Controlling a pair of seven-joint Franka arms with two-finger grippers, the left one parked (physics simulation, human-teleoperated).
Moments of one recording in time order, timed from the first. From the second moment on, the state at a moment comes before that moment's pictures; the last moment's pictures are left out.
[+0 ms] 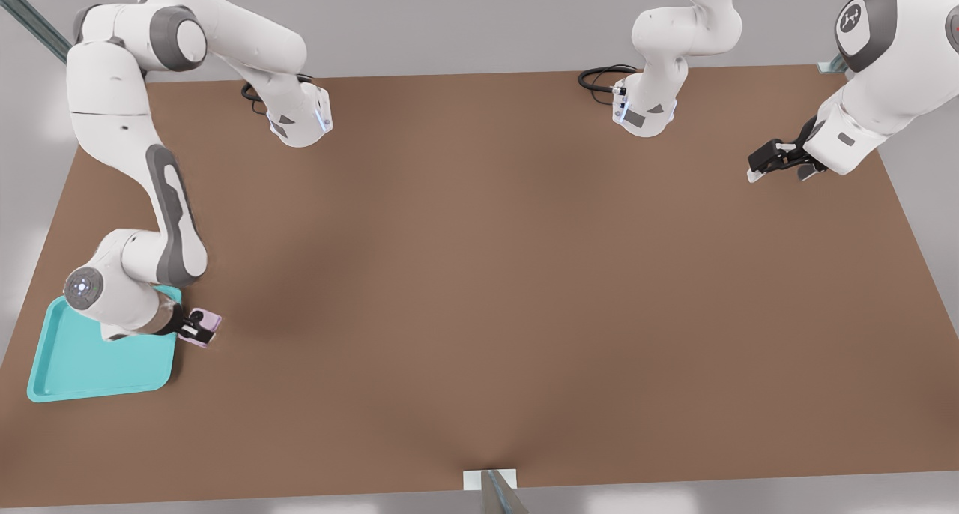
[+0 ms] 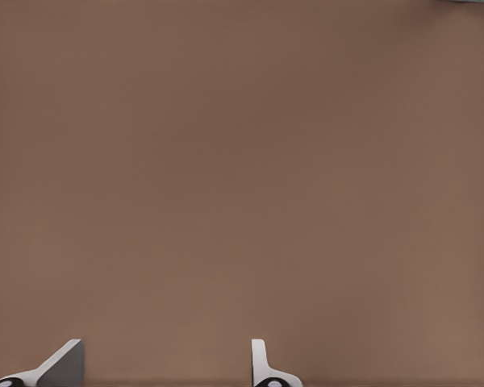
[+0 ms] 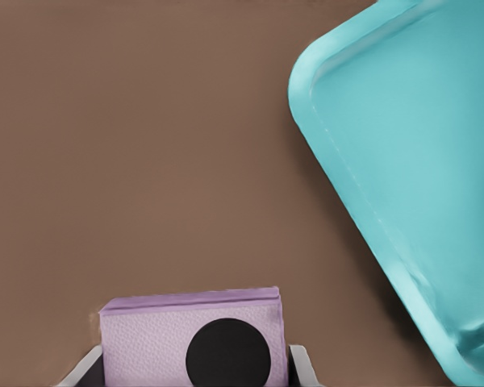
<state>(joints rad) -0.40 0.54 0.17 -1.75 -0.08 2.27 0.27</state>
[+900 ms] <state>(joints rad) -0.18 0.18 0.18 -1.52 -0.11 1.93 -0.34</state>
